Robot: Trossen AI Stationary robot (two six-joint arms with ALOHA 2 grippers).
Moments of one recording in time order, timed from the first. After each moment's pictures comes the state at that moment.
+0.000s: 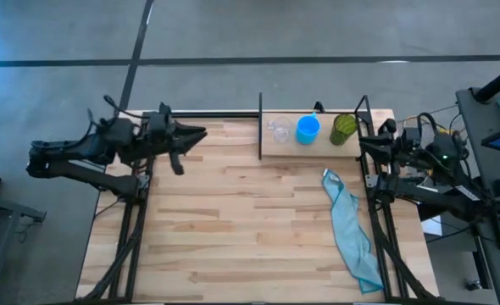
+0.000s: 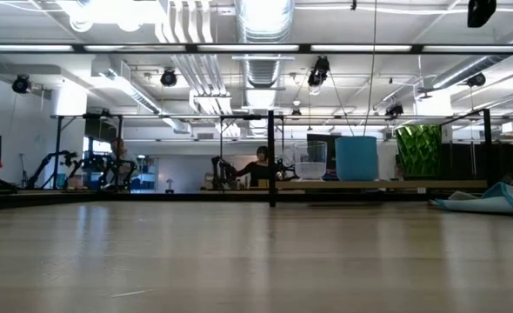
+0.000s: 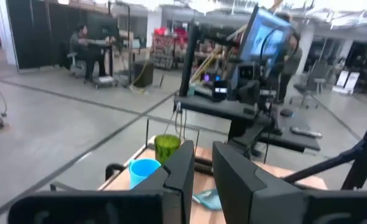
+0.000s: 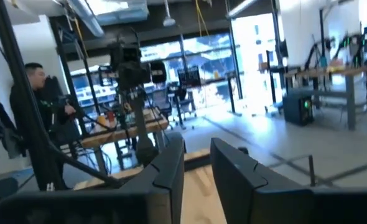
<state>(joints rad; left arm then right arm) -0.04 0.85 1.10 -0.19 -0.35 -0.12 -0.36 0.13 0.63 -0.32 -0.16 0.20</state>
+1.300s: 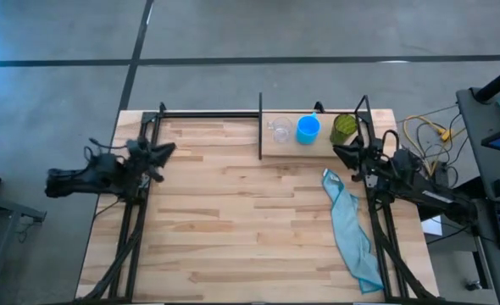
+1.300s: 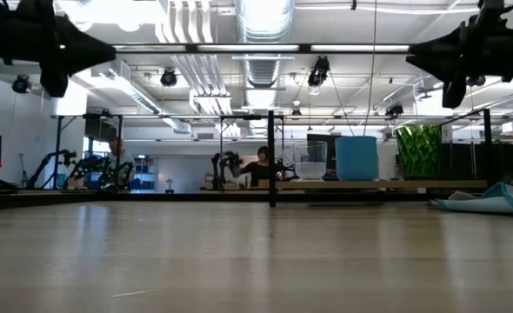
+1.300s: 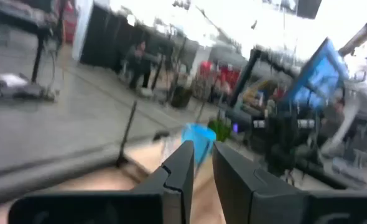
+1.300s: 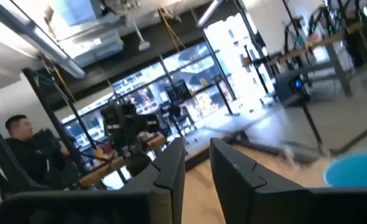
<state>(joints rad) -0.04 0.03 0.23 -0.07 -0.59 -0.28 -0.36 0.00 0.09 0.14 -0.02 0.47</state>
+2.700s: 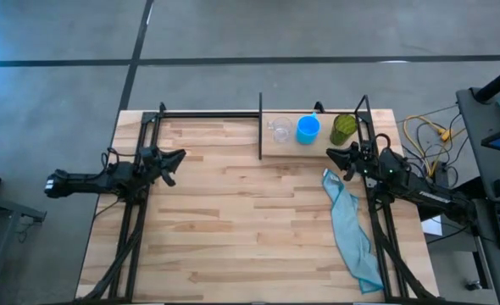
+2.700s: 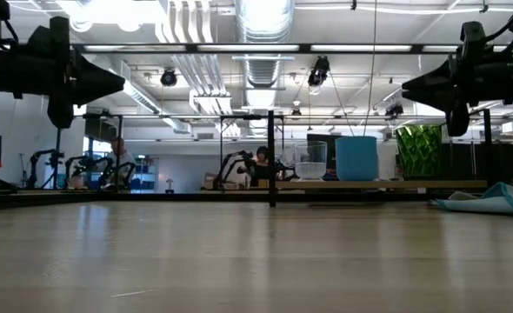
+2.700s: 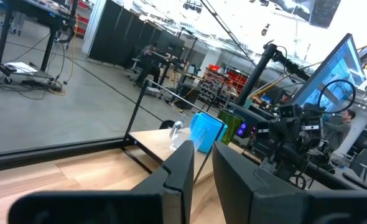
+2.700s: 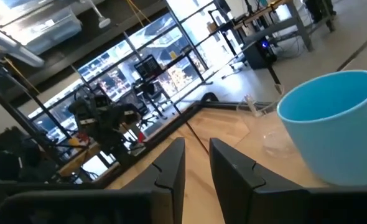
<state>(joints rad) -0.04 0.03 0.01 0.12 -0.63 -0.36 -0.36 0.00 0.02 0.03 0.05 0.57</state>
